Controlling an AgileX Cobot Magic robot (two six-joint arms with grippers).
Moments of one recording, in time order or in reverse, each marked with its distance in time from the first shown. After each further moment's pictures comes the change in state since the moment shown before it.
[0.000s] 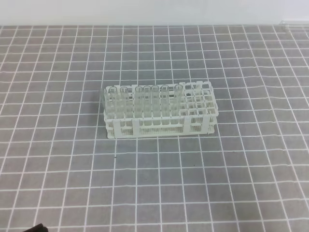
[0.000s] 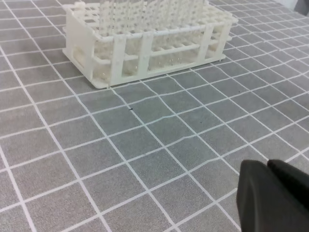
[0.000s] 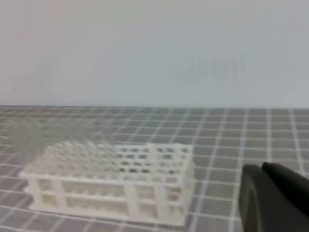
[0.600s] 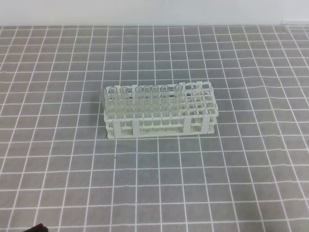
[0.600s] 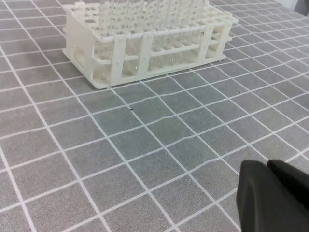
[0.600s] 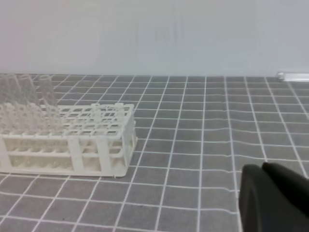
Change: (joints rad) left arm 0.000 0.001 -0.002 0.000 0.003 0.000; right arm -0.200 -0.479 0.050 -0.047 0.519 -0.041
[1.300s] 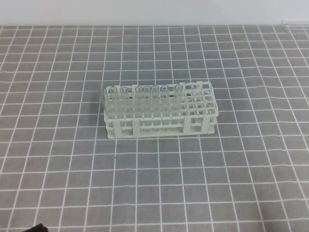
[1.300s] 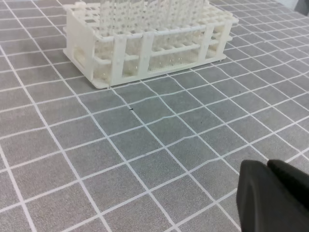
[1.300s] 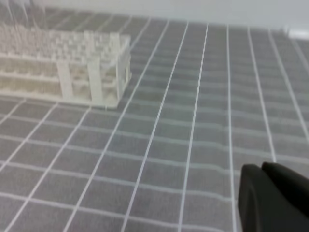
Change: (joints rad) left arm 0.000 0.002 0.004 0.002 -0.005 -0.001; right arm -0.019 -0.105 0.056 0.017 0.159 -0.078
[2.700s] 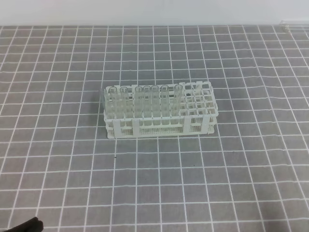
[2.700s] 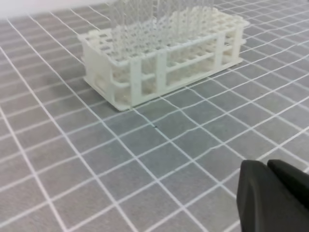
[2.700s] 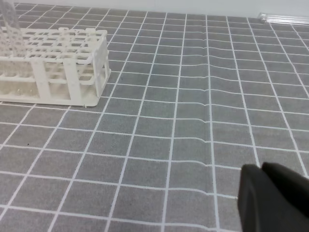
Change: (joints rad) left arm 0.001 -0.004 -0.005 0.095 -0.007 0.017; right arm -0.059 -0.009 0.000 -0.004 0.047 -0.002
